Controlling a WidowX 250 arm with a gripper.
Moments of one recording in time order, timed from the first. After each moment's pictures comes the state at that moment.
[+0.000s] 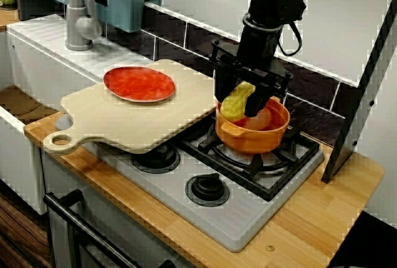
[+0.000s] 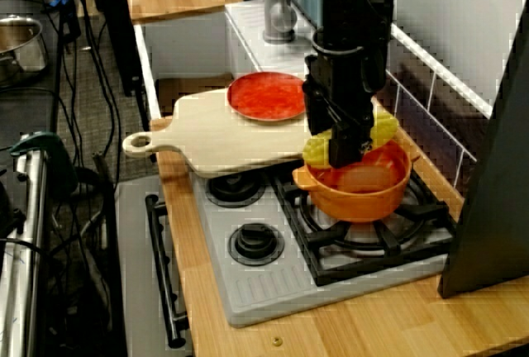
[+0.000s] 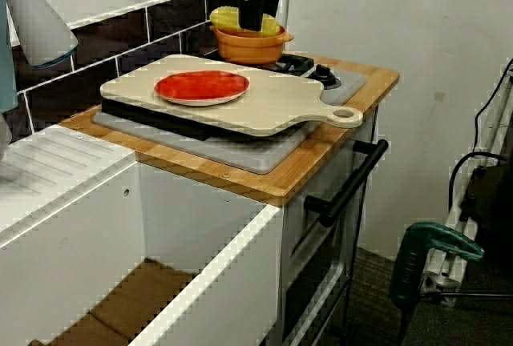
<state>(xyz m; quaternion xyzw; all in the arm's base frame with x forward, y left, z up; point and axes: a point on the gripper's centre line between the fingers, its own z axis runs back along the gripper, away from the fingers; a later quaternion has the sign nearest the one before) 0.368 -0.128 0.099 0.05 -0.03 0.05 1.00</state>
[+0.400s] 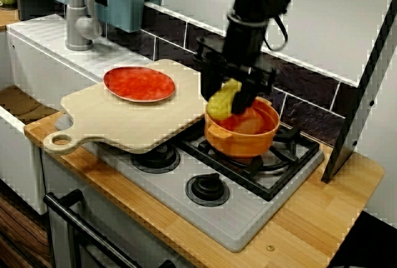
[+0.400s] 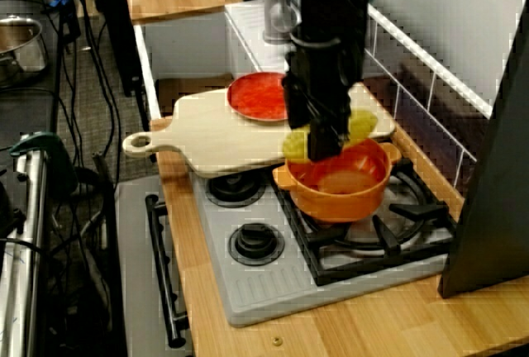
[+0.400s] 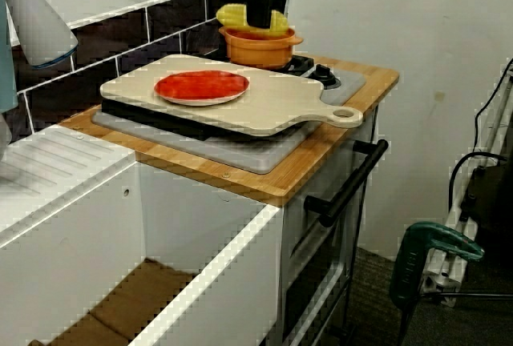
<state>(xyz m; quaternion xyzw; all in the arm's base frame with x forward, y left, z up) 0.353 -0.115 0.114 0.03 -0.04 0.06 1.00</state>
